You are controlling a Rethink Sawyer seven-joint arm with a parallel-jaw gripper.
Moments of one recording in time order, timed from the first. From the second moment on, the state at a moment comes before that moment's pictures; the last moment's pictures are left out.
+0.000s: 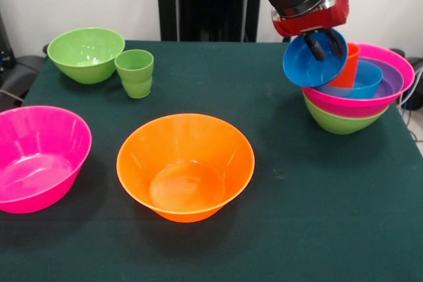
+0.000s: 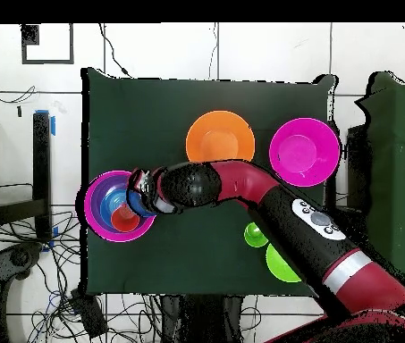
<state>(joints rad) -0.80 -0.51 0.91 1.88 -0.32 0.64 2.31</state>
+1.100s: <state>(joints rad) -0.80 -0.56 0.91 1.88 -0.36 0.64 2.31</state>
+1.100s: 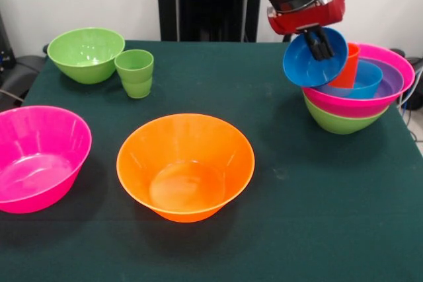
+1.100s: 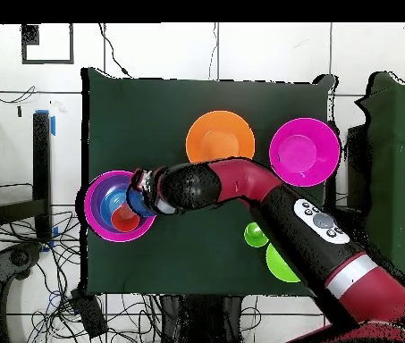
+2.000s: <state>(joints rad) -0.83 -0.74 0.91 1.89 -0.33 0.64 2.31</state>
